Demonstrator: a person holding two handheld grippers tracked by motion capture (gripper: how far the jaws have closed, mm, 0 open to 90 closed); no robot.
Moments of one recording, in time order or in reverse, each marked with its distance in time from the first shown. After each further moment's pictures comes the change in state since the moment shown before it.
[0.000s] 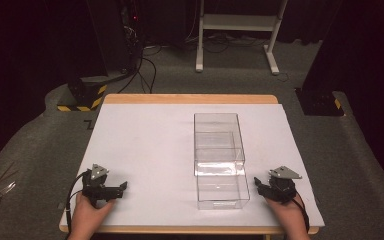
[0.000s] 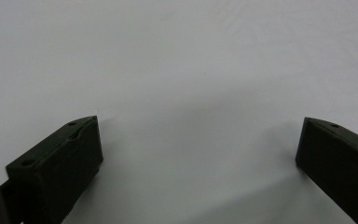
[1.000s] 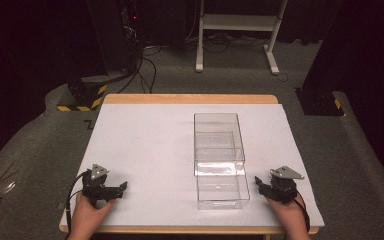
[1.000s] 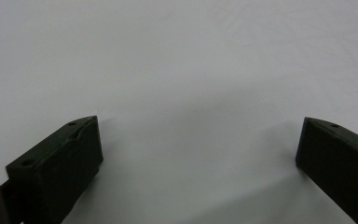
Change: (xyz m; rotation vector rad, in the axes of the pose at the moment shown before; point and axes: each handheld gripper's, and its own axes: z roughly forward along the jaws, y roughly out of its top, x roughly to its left) left arm 0.000 0.000 0.000 -0.001 0.000 0.000; right arm -0.002 0.000 -0.002 -0.021 0.008 0.020
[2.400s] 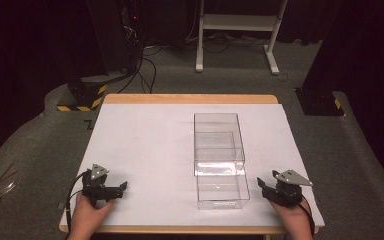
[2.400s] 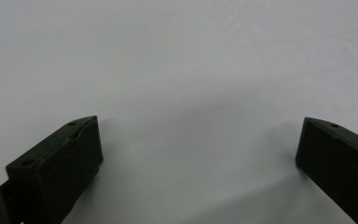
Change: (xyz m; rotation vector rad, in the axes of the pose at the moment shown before) left arm 0.000 0.000 0.000 0.001 0.000 0.000; right arm 0.003 0.000 -0.025 -0.081 0.025 -0.004
